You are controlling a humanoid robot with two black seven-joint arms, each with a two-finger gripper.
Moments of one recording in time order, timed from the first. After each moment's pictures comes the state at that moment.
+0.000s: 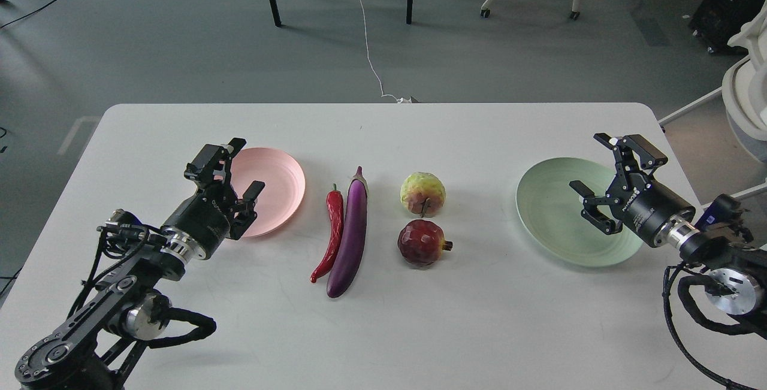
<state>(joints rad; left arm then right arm) -0.11 0.28 -1.15 -1.30 0.79 -0.14 -0.20 0.58 -0.75 0.25 1.10 -0.02 0.28 0.49</state>
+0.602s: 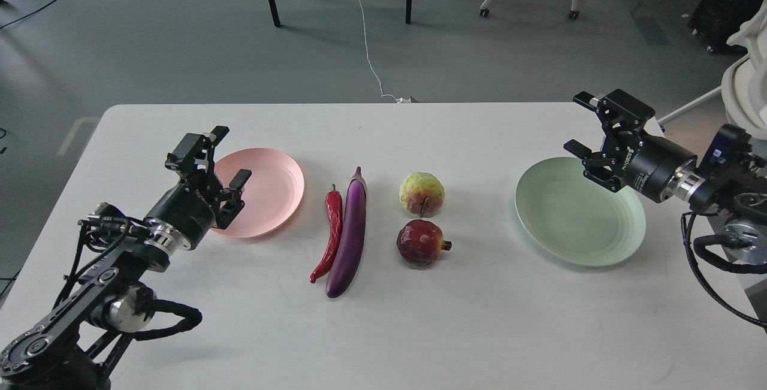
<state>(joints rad) -0.13 0.35 -1.17 -1.30 0.71 -0.15 -0.28 1.05 -0.82 -0.08 1.14 -0.47 0.29 0.49</state>
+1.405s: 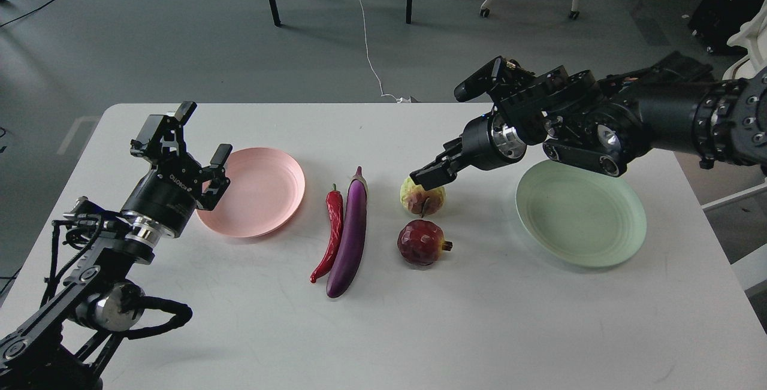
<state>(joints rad) -0.10 0.35 -1.19 -1.36 0.64 -0.15 -0.34 1.61 -0.04 -0.96 0.83 -0.88 0.15 0.49</state>
